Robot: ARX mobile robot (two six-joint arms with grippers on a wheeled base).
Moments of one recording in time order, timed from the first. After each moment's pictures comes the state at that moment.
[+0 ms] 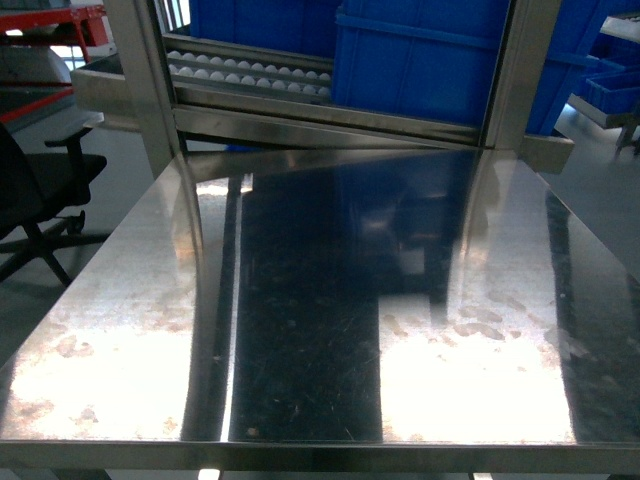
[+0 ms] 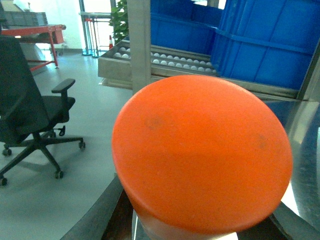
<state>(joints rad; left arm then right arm) 0.00 0.31 0.01 0.31 0.00 -0.01 0.00 0.00 0.01 -0.01 0.00 0.00</state>
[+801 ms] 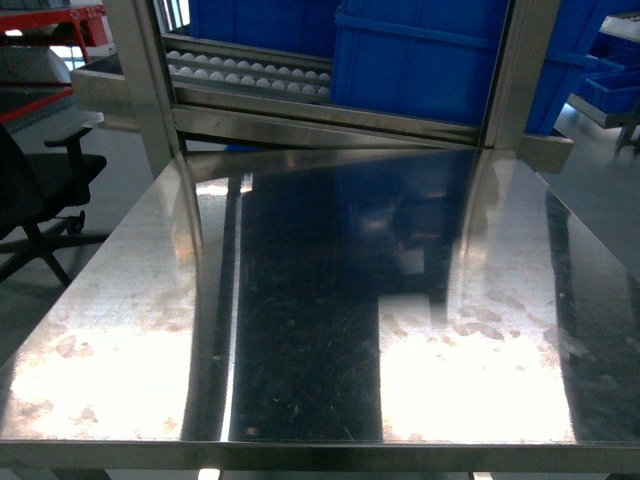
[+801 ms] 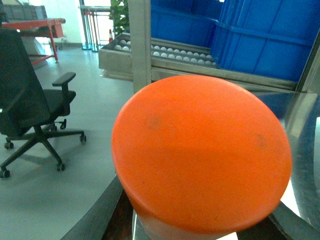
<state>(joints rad) 0.00 0.01 0.01 -0.01 0.00 -0.01 0.00 0.00 0.01 0.00 0.00 0.00</state>
